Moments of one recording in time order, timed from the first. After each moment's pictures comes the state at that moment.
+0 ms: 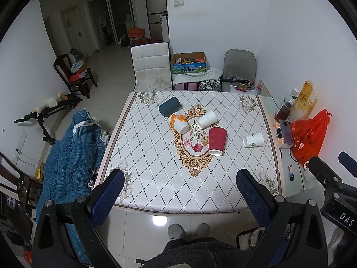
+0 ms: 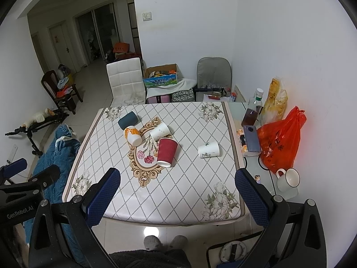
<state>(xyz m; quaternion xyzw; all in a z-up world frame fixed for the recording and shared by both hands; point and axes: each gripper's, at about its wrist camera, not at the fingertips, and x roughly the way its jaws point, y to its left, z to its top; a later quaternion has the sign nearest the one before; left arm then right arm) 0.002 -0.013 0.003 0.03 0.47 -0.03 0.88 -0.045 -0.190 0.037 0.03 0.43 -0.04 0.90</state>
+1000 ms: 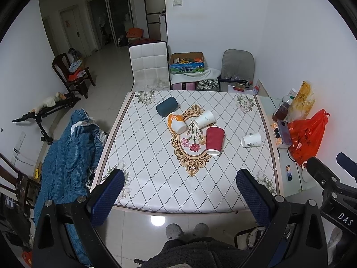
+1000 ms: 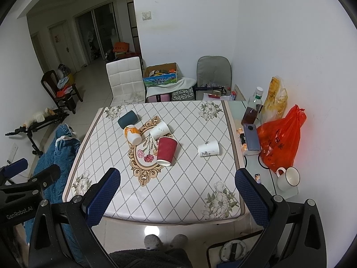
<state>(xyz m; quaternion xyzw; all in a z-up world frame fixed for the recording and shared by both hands) 0.002 -0.019 0.005 0.02 0.47 -0.03 0.88 -0.044 -0.185 0.040 0.03 0.43 -0.04 0.90</state>
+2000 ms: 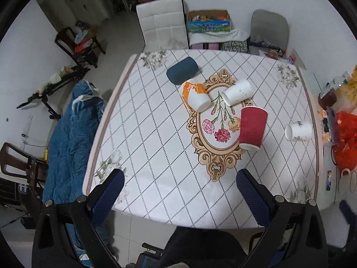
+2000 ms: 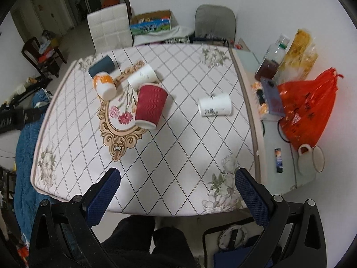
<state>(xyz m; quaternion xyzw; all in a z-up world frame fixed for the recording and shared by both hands) 0.159 -0.015 -0.165 0.05 0.58 0.04 0.81 0.070 -0.197 -0.185 0.02 0.57 -0.07 0.82</state>
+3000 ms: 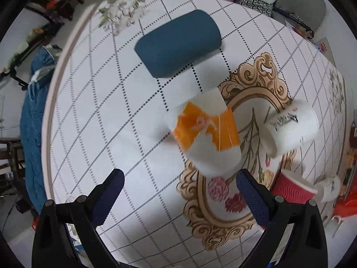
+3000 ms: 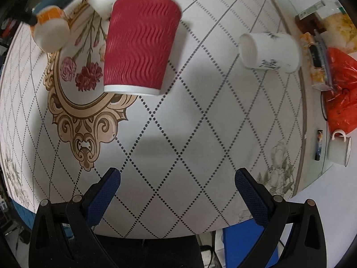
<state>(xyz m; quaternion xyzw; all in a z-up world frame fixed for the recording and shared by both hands) 0.404 0.011 -0.356 -0.02 0.73 0.03 0.68 0.192 -0.165 -0.389 0.02 0.75 -0.11 0.65</state>
